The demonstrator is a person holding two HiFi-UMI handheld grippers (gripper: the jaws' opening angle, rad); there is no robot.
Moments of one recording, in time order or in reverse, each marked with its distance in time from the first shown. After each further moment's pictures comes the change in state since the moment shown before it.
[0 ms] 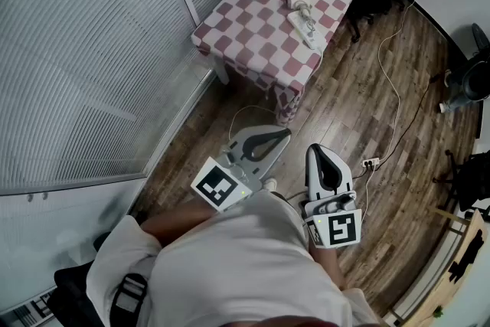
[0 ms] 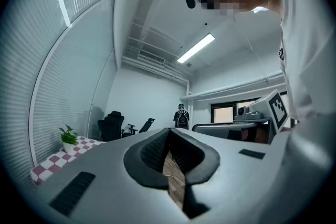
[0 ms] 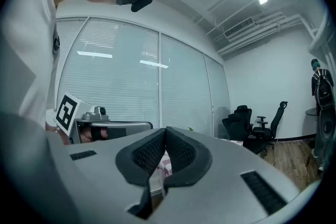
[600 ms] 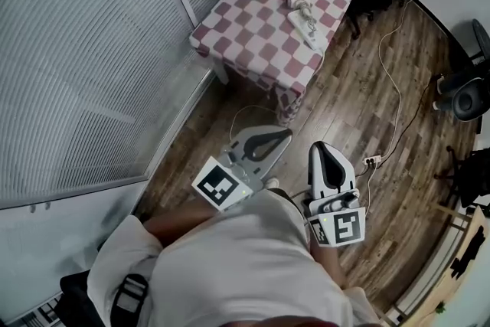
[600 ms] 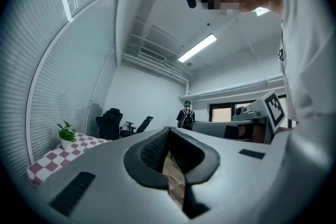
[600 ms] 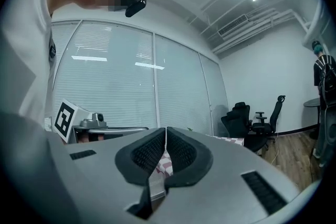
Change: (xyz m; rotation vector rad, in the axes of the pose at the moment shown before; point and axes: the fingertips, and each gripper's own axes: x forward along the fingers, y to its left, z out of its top) left arm 0.007 0.027 -0.006 -0.025 0.012 -0.027; right arm 0.027 -0.011 -0.001 0.061 -0.017 -0.029
